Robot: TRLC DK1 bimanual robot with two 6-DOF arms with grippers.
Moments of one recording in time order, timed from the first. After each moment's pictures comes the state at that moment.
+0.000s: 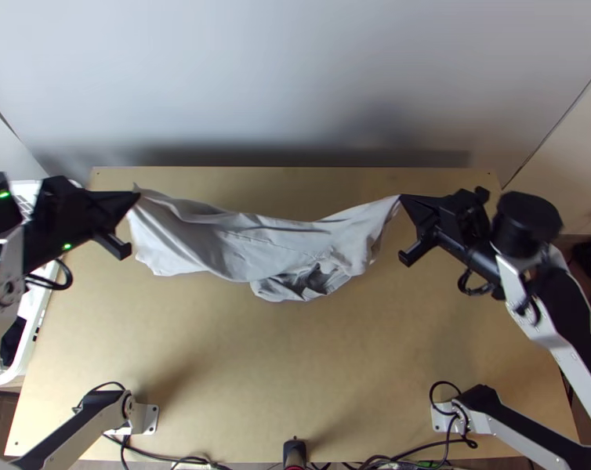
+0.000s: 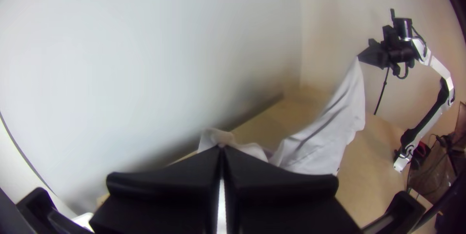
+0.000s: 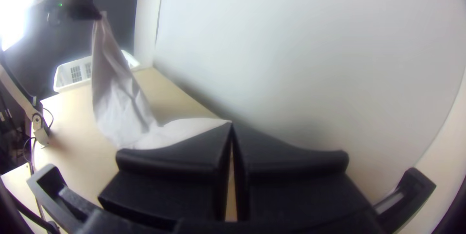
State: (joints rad) left arm 0.07 1.03 1.40 -0.71 0.54 0.38; right arm 0.46 1.02 1.21 -0.40 -0.13 -0.26
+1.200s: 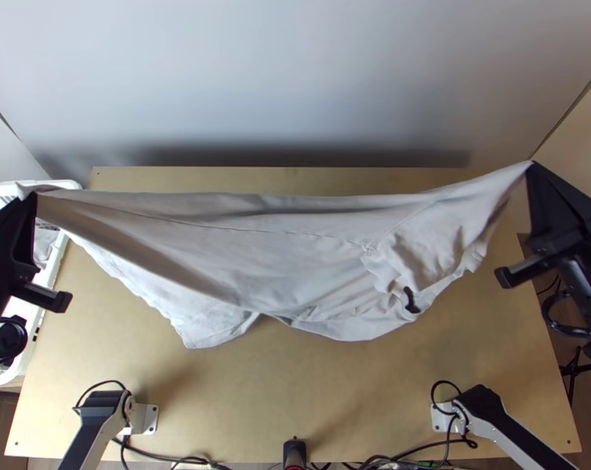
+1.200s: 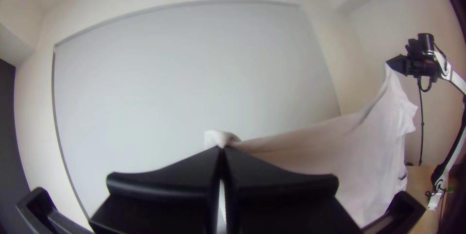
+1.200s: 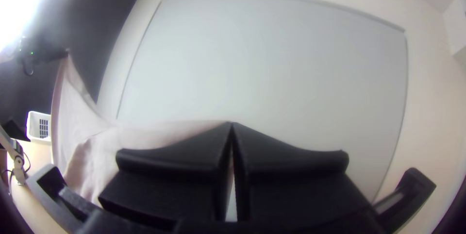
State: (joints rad) left arm 0.08 0.63 1.33 -0.37 0.36 0.20; right arm 0.46 0.77 1.39 -0.28 -0.03 -0.32
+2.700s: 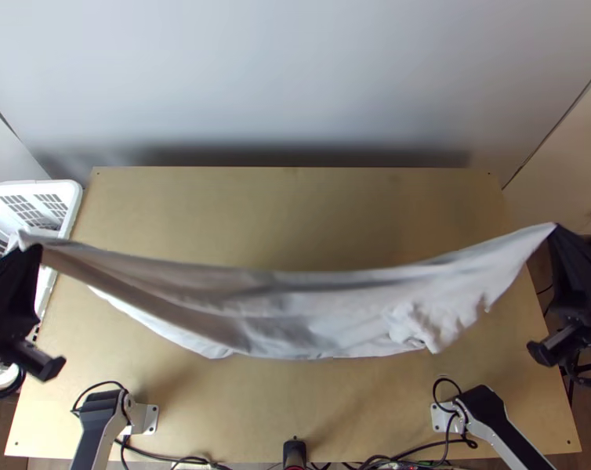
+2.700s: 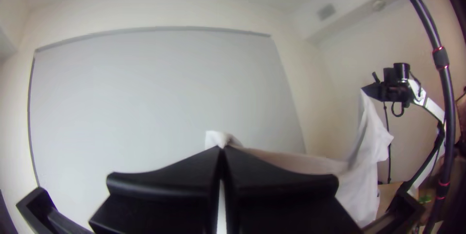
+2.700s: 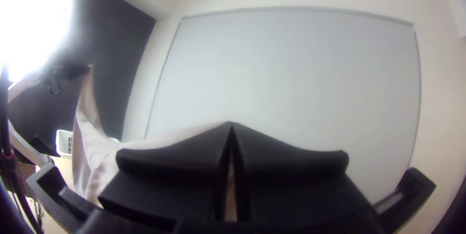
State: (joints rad) left arm 0.20 0.50 1.29 -0.30 0.67 0.00; right arm 0.39 0.58 1.33 -0.35 -0.24 -0.18
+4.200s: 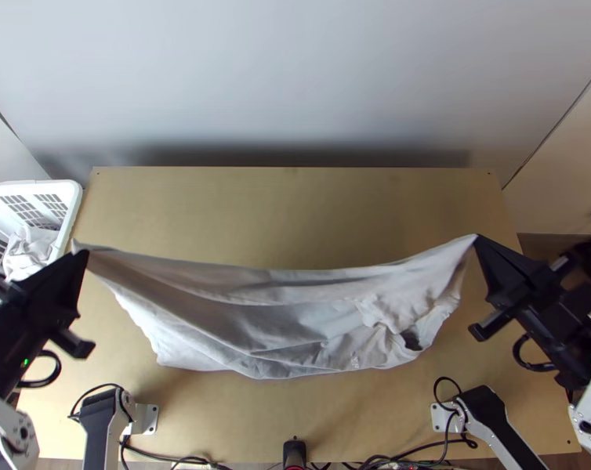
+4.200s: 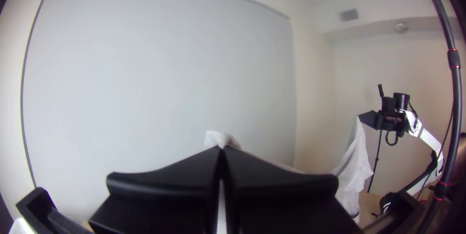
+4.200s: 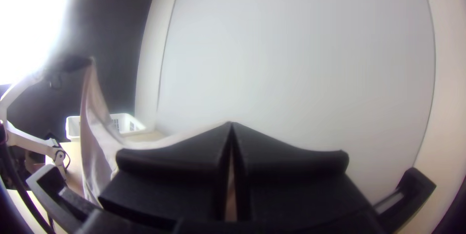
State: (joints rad) left arm 0.38 0.41 1.00 -0.24 0.85 -0.18; right arm 0.34 0.53 1.02 -0.30 -0.29 -0.11
